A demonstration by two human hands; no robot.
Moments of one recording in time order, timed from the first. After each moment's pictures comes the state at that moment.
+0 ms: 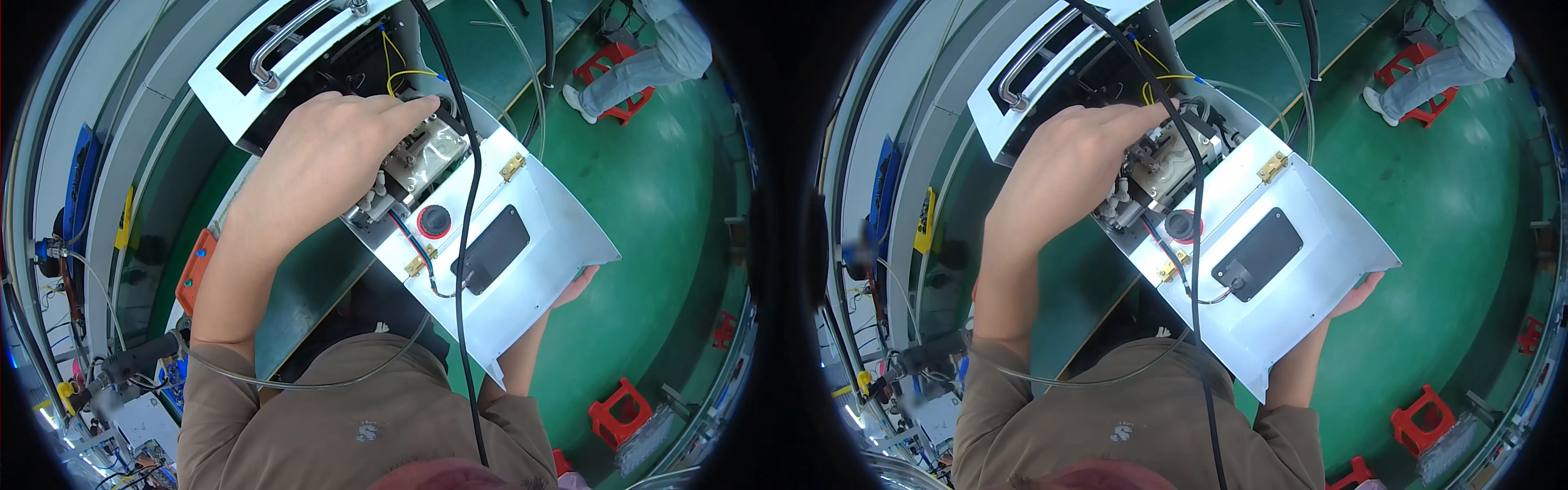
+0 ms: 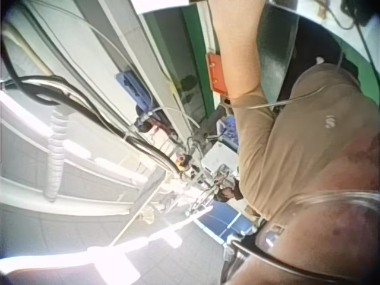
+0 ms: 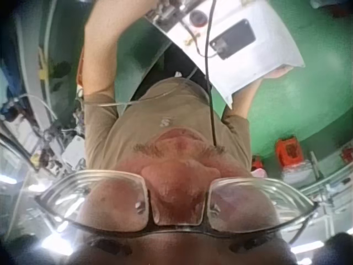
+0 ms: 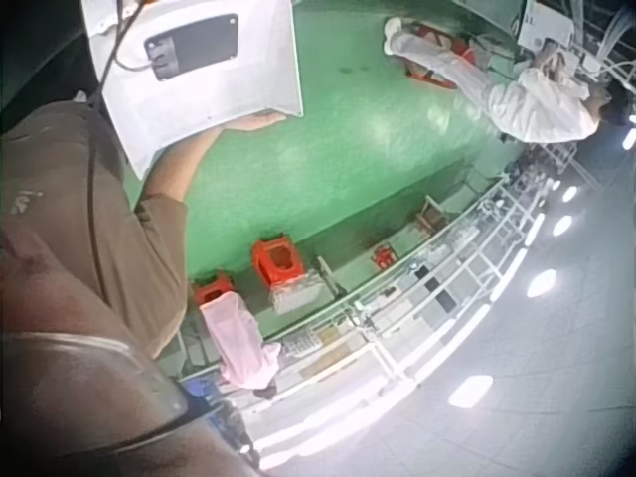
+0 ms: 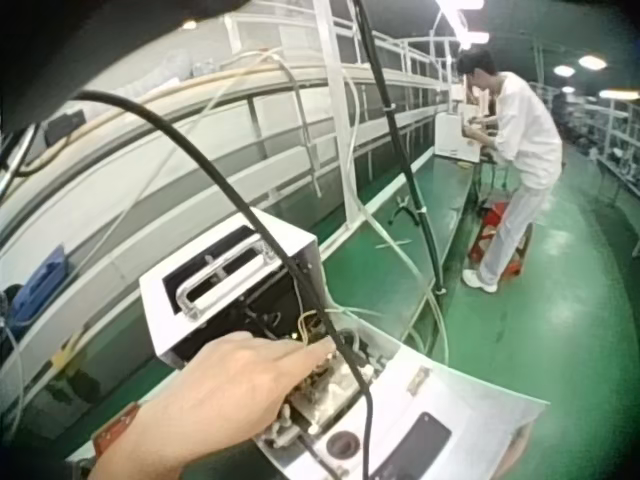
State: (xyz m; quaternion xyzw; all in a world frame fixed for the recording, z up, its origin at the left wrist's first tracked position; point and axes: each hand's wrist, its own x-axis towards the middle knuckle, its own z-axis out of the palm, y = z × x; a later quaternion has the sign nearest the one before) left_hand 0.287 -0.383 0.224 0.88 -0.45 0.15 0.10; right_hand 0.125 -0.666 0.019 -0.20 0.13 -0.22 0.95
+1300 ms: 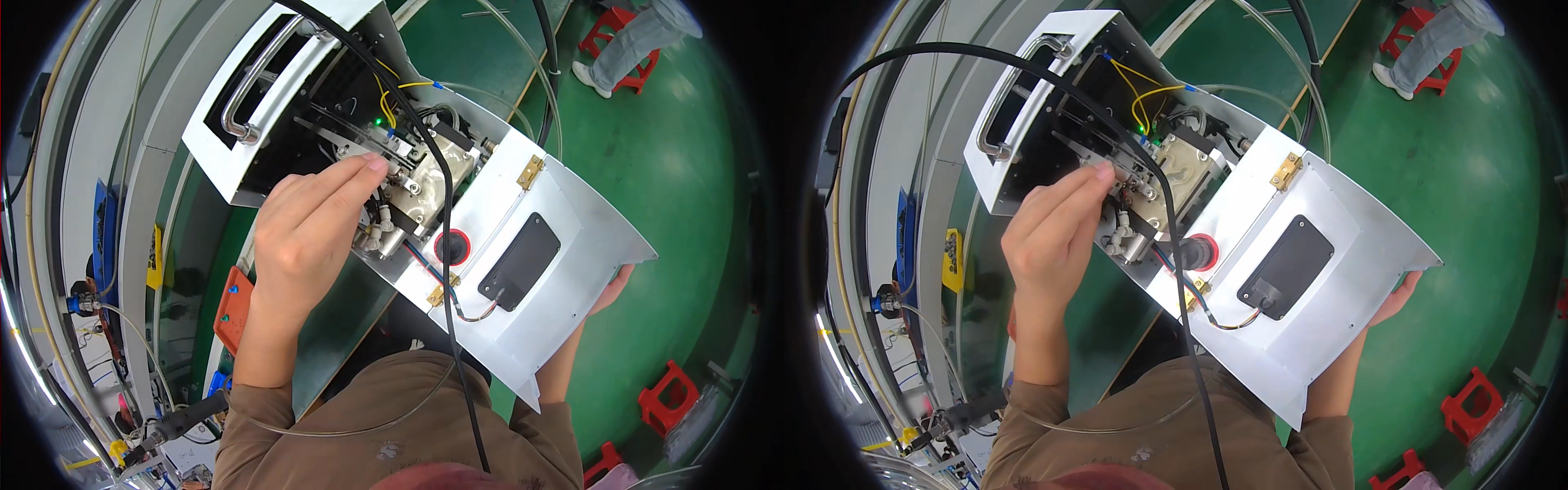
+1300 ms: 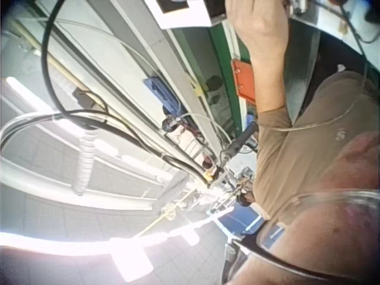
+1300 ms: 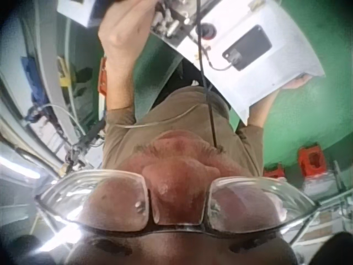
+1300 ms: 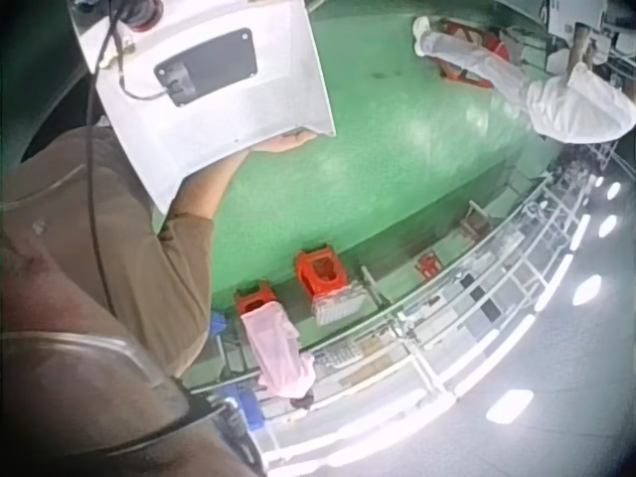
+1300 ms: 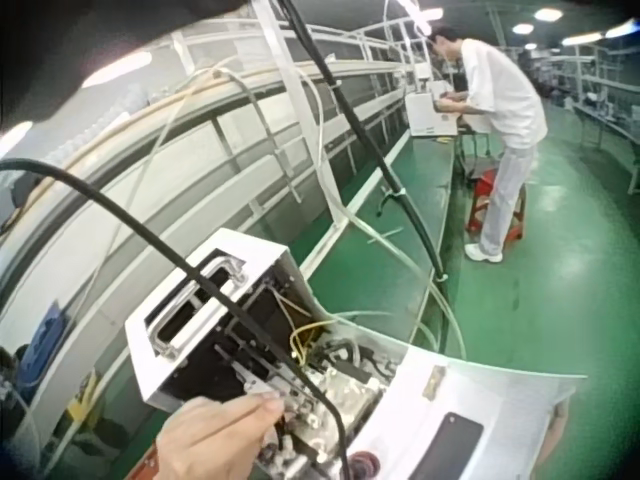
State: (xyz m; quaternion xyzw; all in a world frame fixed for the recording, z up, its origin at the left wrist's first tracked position) left_hand 0.276 -0.358 0.196 0.83 -0.44 0.29 0.20; right_hand 0.126 -0.664 0.019 -0.19 0.19 -0.27 0.92
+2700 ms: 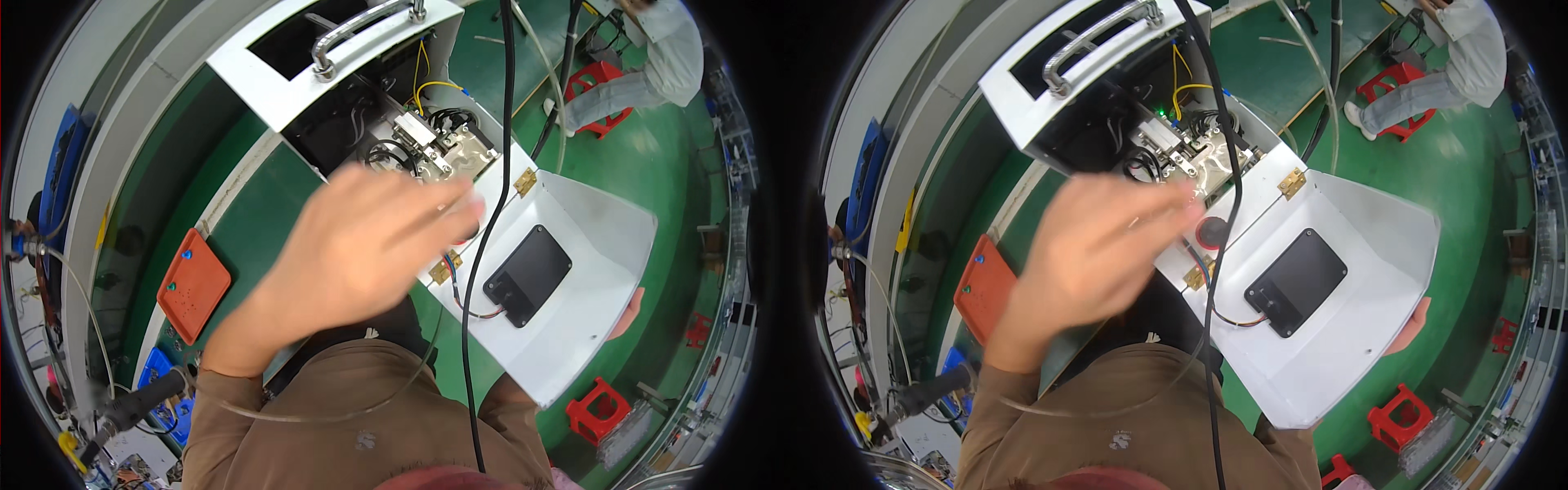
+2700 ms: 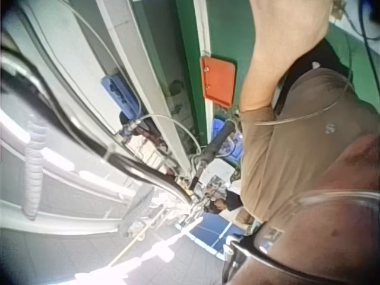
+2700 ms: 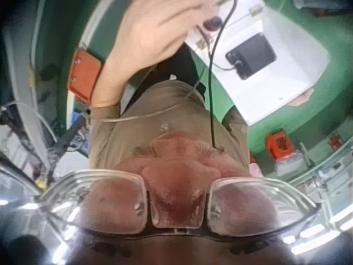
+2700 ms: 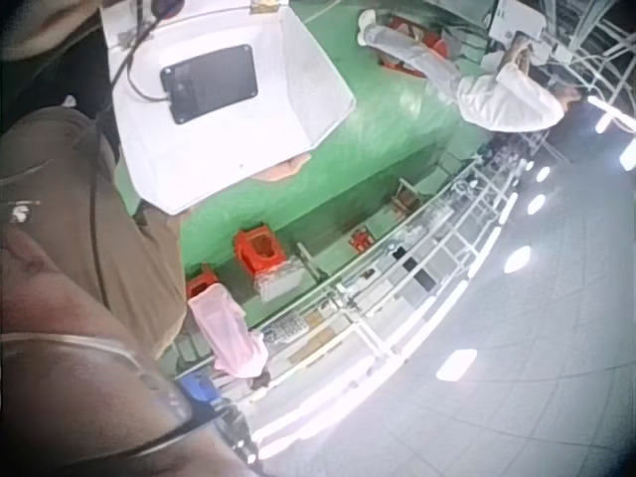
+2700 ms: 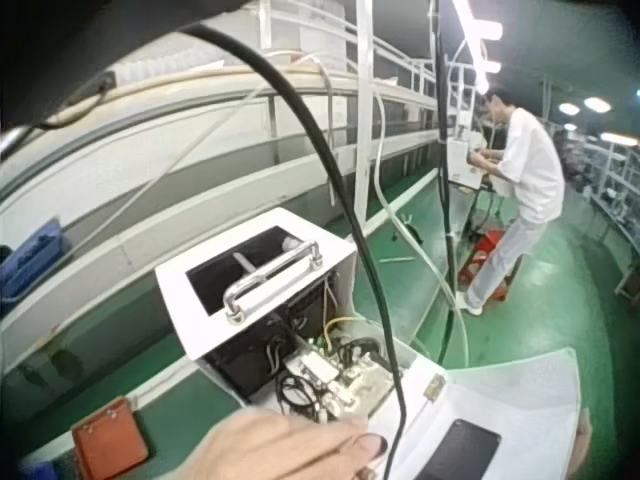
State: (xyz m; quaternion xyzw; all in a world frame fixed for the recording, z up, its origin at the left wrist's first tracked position) left_hand 0.230 -0.343 0.214 0.79 -0.49 0.19 0.31; right_hand 0.073 -0.723 0.088 -0.32 0.16 -0.23 0.91
